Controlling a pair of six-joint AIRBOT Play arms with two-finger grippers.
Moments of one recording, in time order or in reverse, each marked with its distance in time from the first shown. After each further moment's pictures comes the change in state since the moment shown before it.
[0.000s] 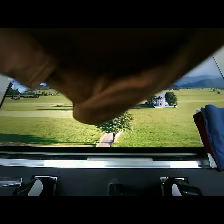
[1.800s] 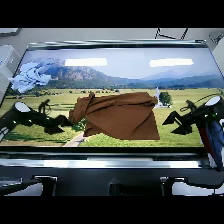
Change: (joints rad) left arm -0.338 -0.583 -0.910 0.175 -0.290 -0.081; right arm -0.174 -0.781 -0.664 -0.026 0.430 0.015
